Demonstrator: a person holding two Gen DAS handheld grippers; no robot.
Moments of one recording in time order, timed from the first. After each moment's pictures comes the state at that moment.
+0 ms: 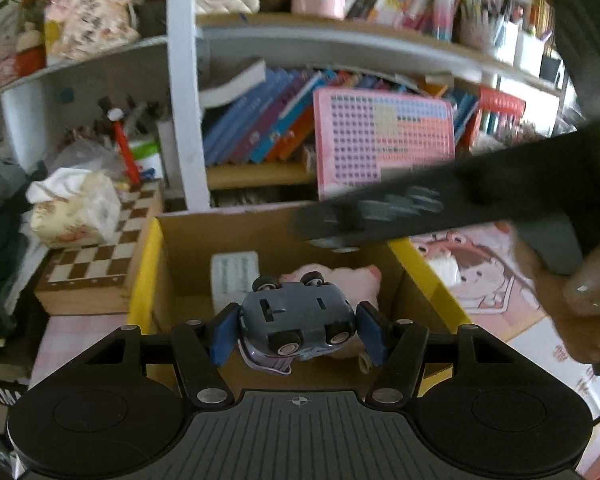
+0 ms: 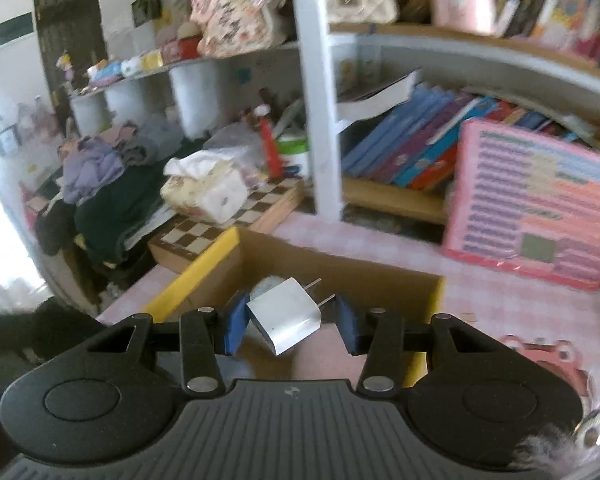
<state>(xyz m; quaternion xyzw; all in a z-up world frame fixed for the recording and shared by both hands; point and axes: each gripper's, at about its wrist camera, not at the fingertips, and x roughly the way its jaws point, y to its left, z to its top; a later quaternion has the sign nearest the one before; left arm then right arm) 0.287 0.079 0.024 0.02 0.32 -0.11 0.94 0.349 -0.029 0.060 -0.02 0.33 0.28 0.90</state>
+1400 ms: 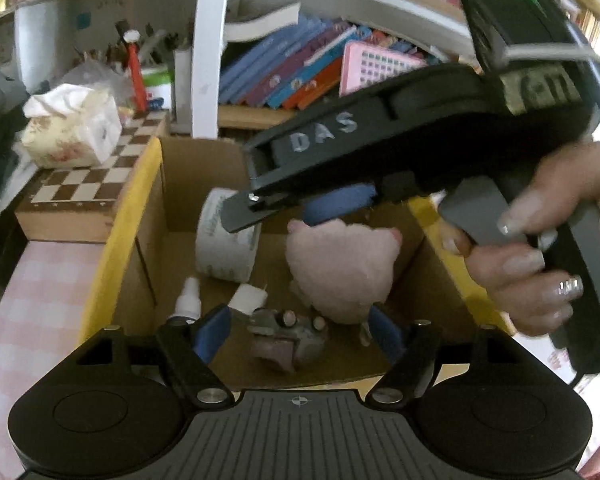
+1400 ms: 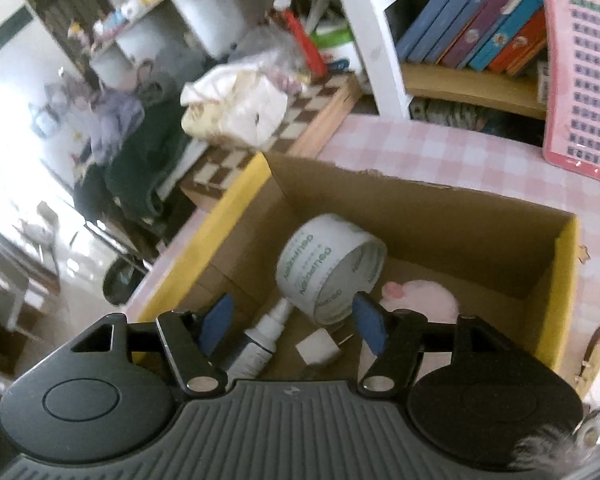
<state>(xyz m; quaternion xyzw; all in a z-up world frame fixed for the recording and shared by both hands) 0.295 0.094 0.000 -0.06 0.38 -0.10 0.92 0.420 -0.008 0.010 0.06 0.47 0.34 0.81</state>
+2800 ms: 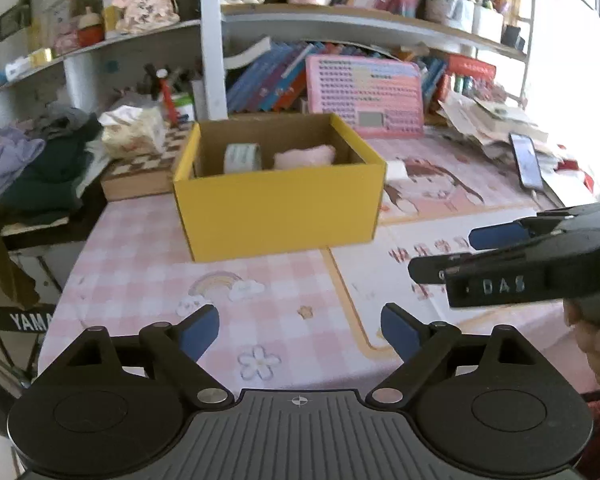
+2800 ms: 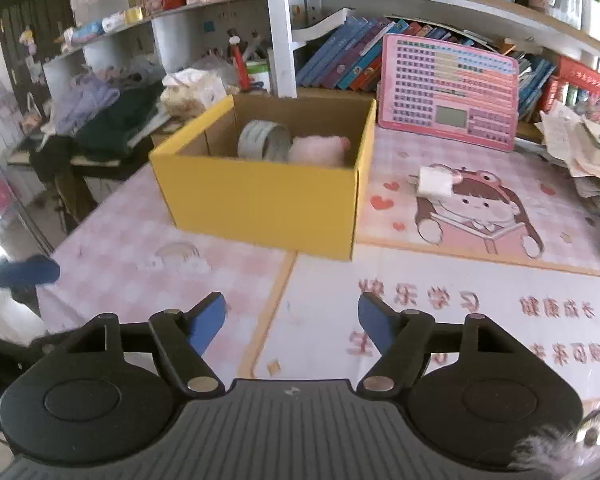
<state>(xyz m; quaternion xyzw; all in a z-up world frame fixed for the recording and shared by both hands) 0.059 0.089 0.022 0.03 0.35 -0.09 0.93 0.103 -0.083 0.017 -0.03 0.37 0.16 0.92</state>
